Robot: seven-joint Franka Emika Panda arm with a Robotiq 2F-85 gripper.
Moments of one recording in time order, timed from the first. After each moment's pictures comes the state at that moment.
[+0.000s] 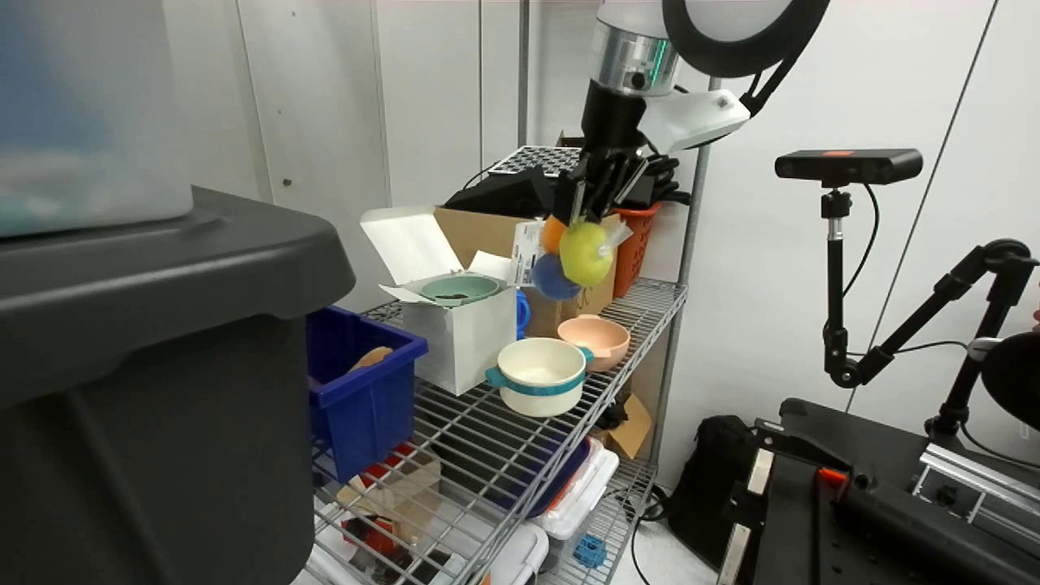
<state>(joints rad) 0.19 0.20 -0.42 -2.26 -0.37 2.79 0.30</state>
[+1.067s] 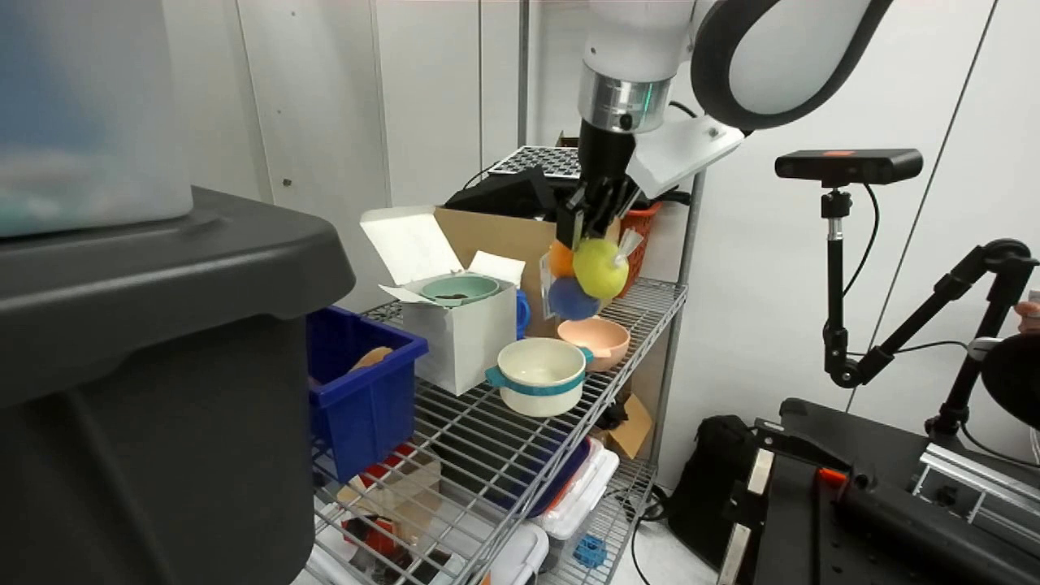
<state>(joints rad) 0.14 0.26 -0.38 -2.23 -0.75 2.77 0.67</state>
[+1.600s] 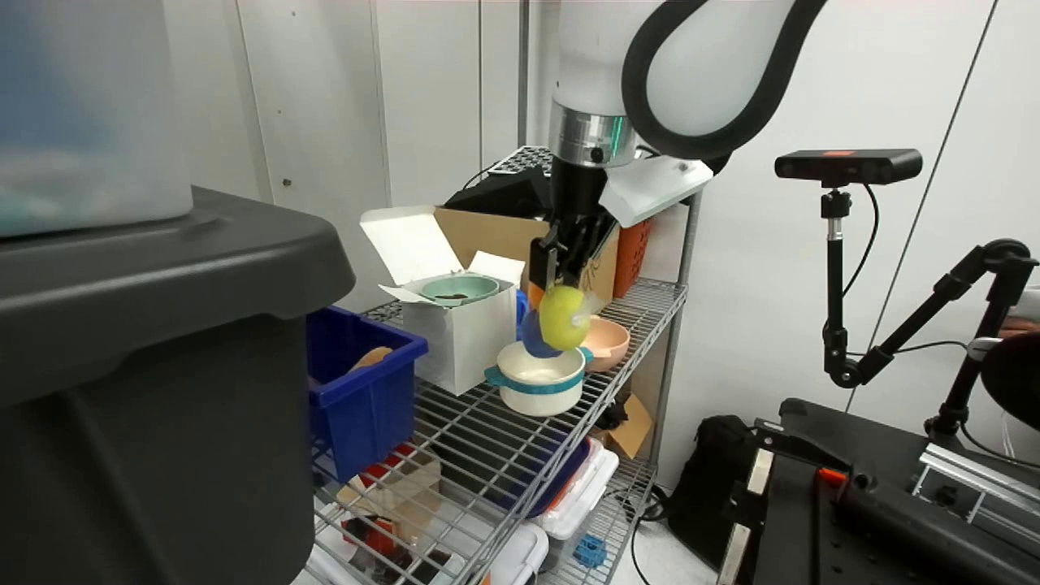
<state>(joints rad) 0.06 0.35 -0.23 -2.19 -0.44 2.77 0.40</state>
